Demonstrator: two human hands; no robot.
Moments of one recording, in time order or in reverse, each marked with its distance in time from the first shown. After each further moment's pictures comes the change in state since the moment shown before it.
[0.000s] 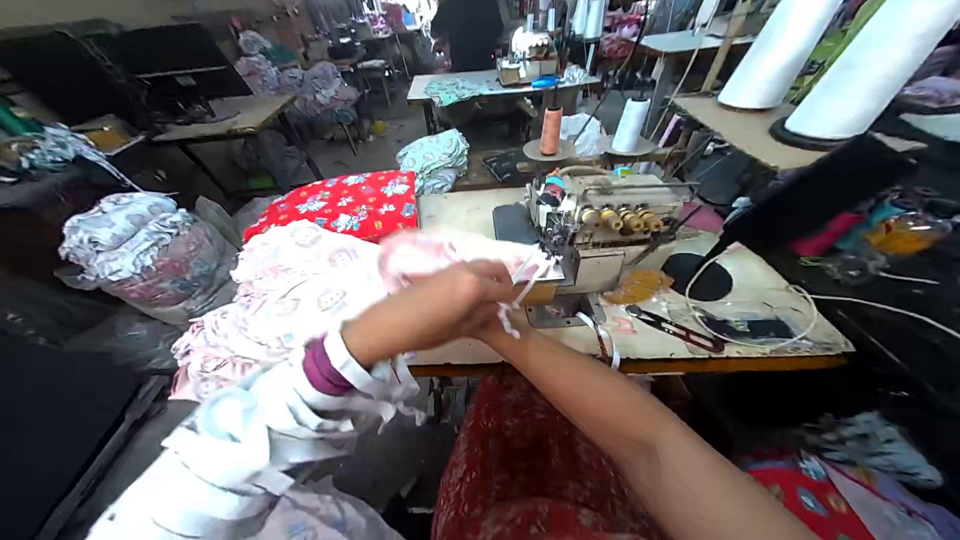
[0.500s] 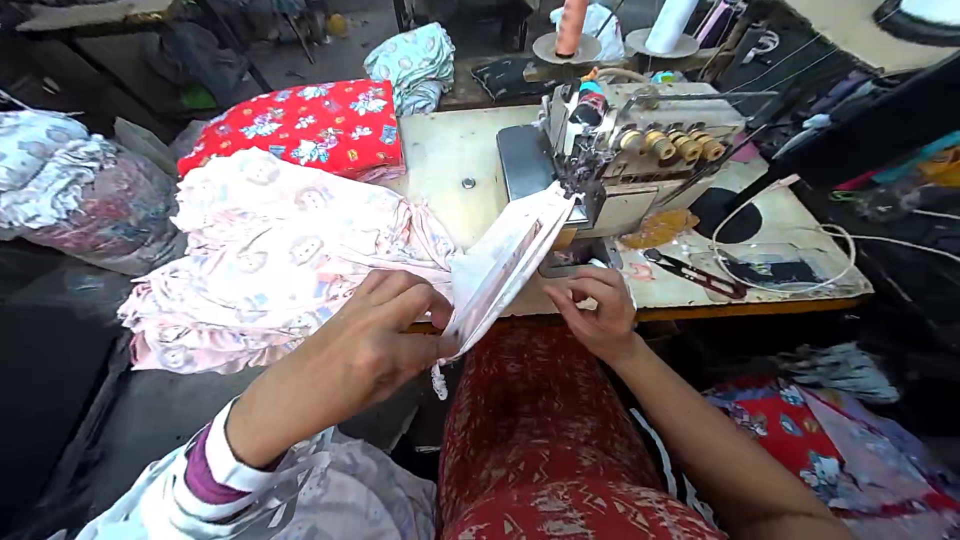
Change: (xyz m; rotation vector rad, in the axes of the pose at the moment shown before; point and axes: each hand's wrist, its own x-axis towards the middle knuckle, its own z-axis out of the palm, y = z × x) left_hand -0.104 -0.009 0.024 -0.007 0.142 0.012; right_hand -0.111 0.117 -0.006 -0.410 0.976 -0.509
